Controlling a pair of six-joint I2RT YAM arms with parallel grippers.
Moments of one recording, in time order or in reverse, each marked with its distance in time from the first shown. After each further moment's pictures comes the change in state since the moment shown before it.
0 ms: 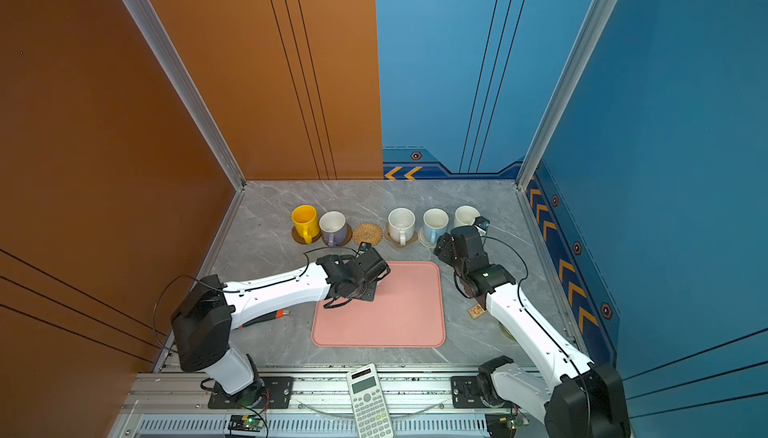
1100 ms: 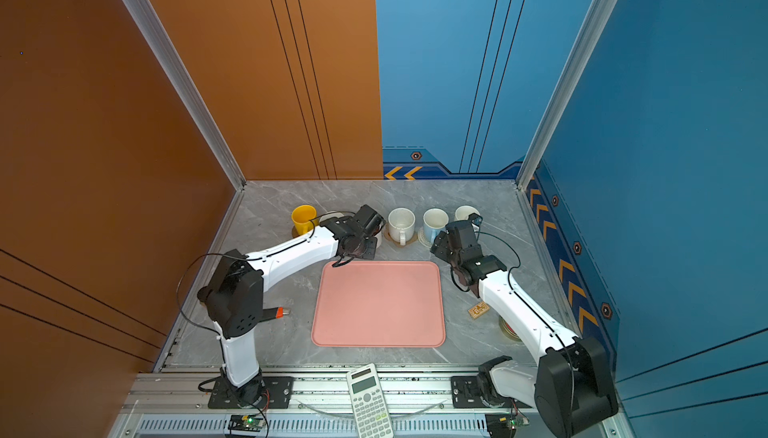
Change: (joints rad) left arm 0.228 0.232 0.316 0.011 0.025 0.211; right arm -0.014 0.117 0.041 0.006 -0.026 -0.027
